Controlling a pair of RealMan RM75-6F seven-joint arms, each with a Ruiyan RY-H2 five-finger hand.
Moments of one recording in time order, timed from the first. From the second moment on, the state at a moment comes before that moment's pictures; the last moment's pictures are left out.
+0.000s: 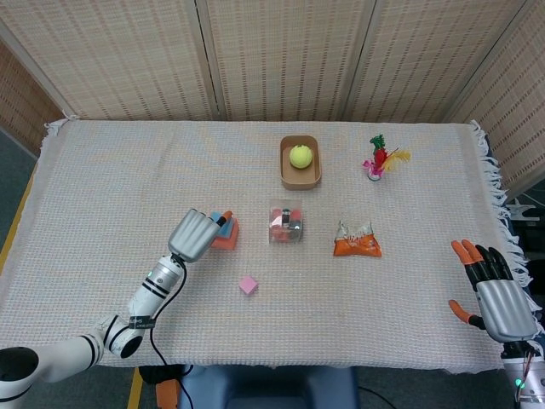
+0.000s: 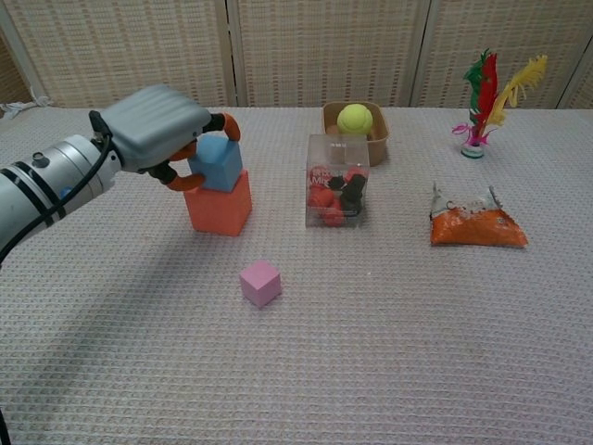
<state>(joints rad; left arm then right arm) -0.81 -1.72 -0.16 -1.07 1.47 1.13 0.44 0.08 -1.10 0.02 -1.64 -1.54 1.46 -0.05</state>
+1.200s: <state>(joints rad) -0.70 -1.54 -0.07 -1.44 1.50 1.22 0.40 0.06 -1.08 0.01 -1.65 -1.57 1.48 -0.02</state>
